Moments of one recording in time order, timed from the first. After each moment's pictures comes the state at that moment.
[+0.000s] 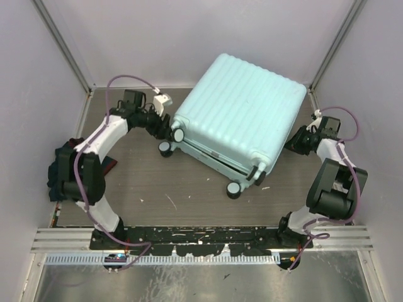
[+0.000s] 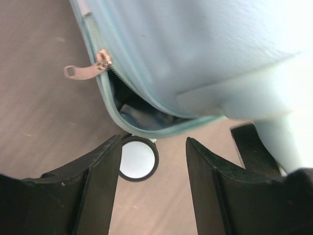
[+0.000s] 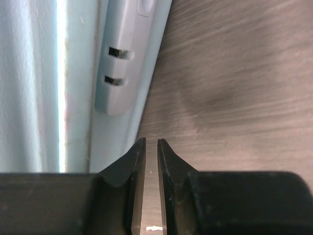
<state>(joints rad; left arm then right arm) -0.20 1.78 1.44 -0.51 0.67 0.36 -0.41 1.51 0.92 -0.35 -0.48 0.21</state>
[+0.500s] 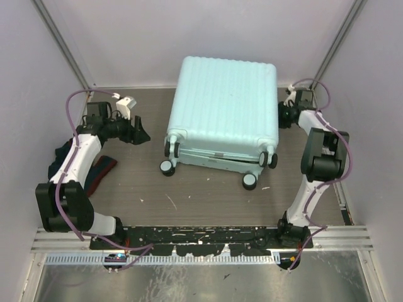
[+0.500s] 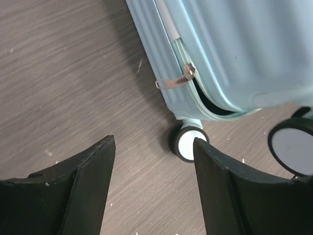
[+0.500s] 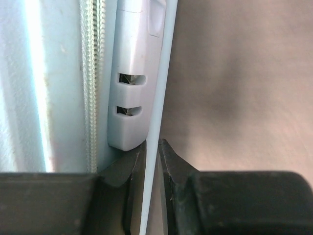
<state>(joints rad) 0.01 1.42 1.14 -0.51 0.72 0.19 -0.21 1.90 1.33 -0.35 -0.44 0.18</state>
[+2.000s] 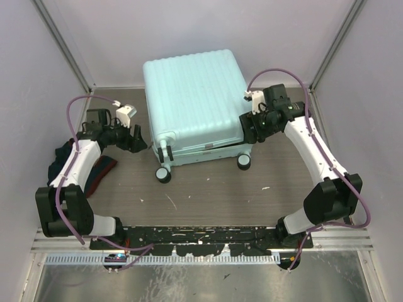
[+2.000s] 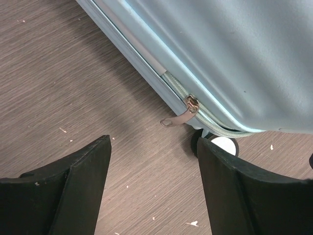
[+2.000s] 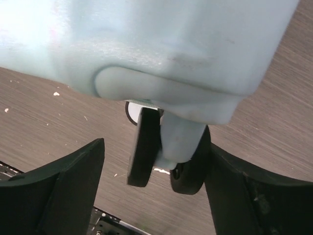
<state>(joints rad) 0.07 1.38 1.03 -0.51 0.64 0.28 0.22 1.49 1.46 -0.97 -0.21 -0.17</state>
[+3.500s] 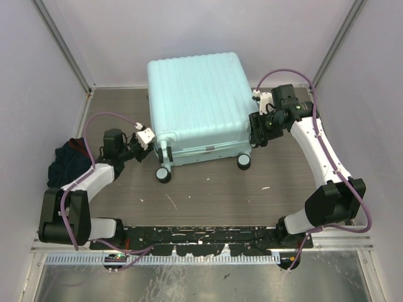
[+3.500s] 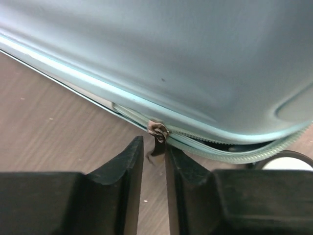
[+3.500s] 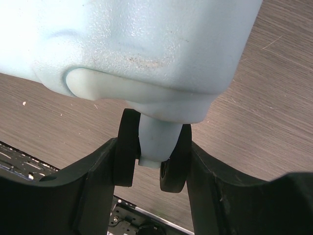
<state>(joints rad) -0.08 1.31 0.59 0.18 0.63 0.61 0.18 1.47 1.47 -1.05 -0.24 -0.13</state>
